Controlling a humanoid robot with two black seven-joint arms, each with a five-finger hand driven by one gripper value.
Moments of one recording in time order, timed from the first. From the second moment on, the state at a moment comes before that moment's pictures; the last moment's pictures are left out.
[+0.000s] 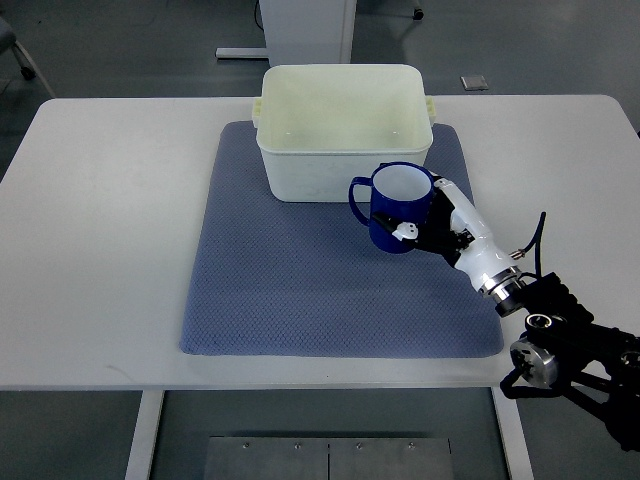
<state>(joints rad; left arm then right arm) -0.05 0.00 -0.10 -0.15 0.08 0.06 -0.04 0.61 -0.41 0.36 1.31 -0.47 -0.23 0.61</state>
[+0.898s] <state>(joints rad) -0.05 0.00 -0.10 -0.15 0.08 0.06 -0.04 1.06 -0.52 0.27 1.29 -0.22 -0.23 0.61</state>
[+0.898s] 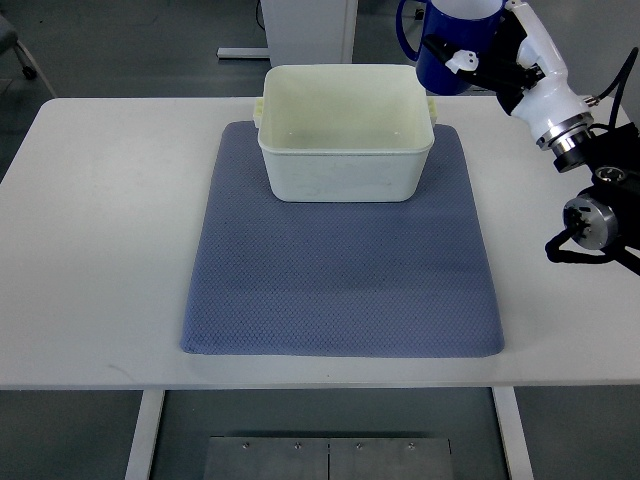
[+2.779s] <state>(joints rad) -0.05 0.00 -0.10 -0.15 0.08 0.06 -0.04 1.03 0.00 0.22 0.59 -0.29 -0.26 0.61</state>
